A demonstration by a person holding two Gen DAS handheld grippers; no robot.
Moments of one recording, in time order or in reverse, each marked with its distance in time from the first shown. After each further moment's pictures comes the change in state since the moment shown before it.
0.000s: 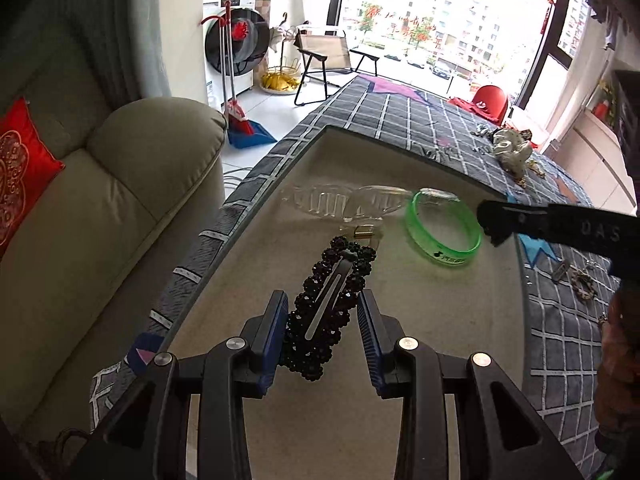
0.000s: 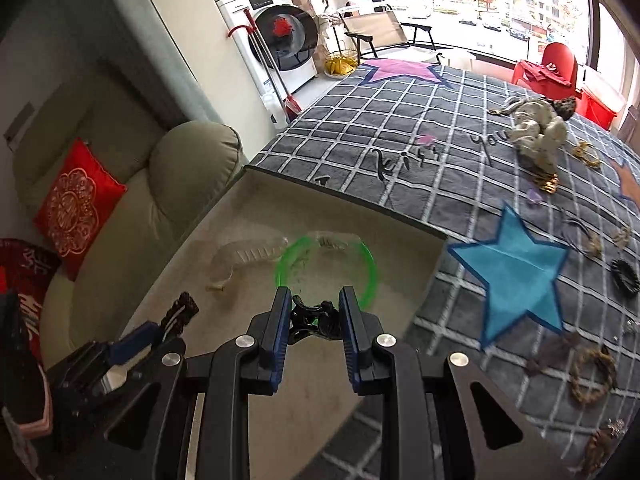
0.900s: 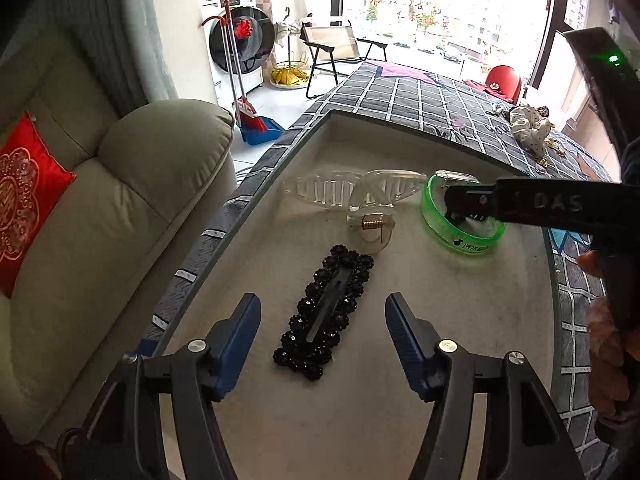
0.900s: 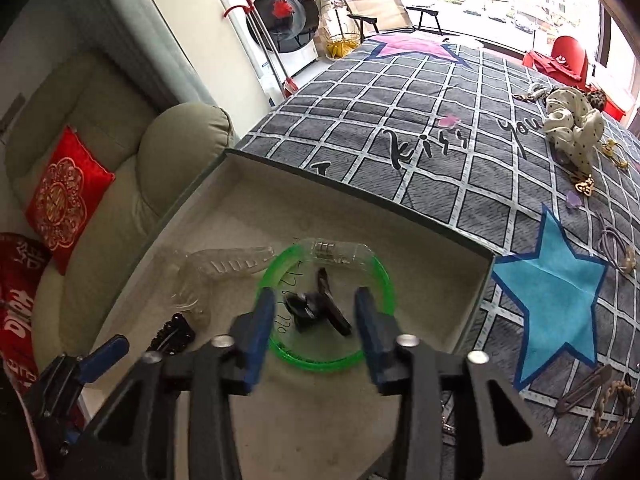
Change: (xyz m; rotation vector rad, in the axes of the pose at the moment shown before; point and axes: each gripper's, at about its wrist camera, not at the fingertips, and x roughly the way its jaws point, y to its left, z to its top) left arm 0.014 -0.013 0.000 0.050 0.027 0.095; right arm 0.039 -0.002 0.009 -0.007 0.049 -0.006
